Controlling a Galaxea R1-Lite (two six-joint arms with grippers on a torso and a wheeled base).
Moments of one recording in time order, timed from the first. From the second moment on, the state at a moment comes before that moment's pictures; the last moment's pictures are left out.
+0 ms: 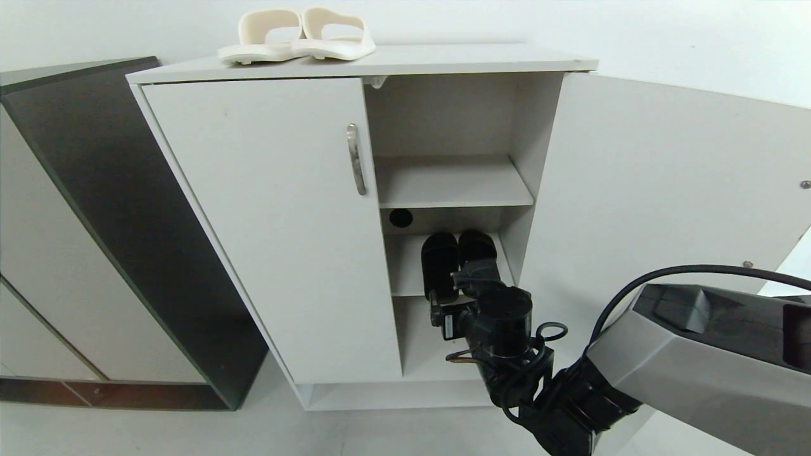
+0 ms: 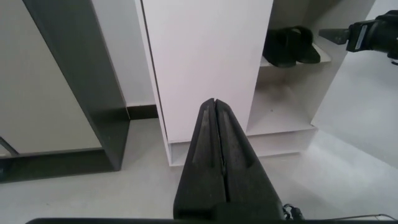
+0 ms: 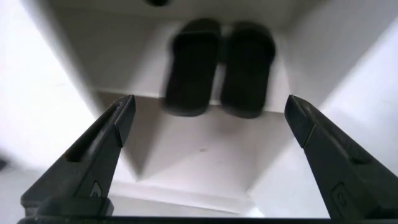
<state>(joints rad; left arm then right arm) 0.00 0.00 0.00 0.00 -0.05 0.02 0.82 2.28 -1.01 -1.21 -0.59 0.04</state>
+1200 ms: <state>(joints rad) 0.00 0.00 0.00 0.00 -0.05 0.02 0.81 2.27 -0.93 -1.23 -0.54 -0.02</state>
